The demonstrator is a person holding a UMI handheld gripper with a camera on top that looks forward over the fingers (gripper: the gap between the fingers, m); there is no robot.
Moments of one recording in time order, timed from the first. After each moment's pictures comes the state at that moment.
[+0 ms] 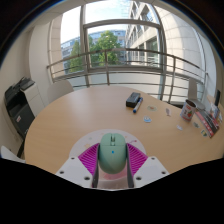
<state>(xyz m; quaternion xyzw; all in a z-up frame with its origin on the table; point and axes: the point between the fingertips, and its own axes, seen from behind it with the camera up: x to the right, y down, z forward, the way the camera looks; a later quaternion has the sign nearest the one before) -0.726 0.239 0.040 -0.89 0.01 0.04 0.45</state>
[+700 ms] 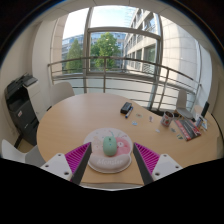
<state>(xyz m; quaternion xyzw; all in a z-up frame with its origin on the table) -0.737 0.116 0.150 -0.89 -0.01 -0.03 0.46</state>
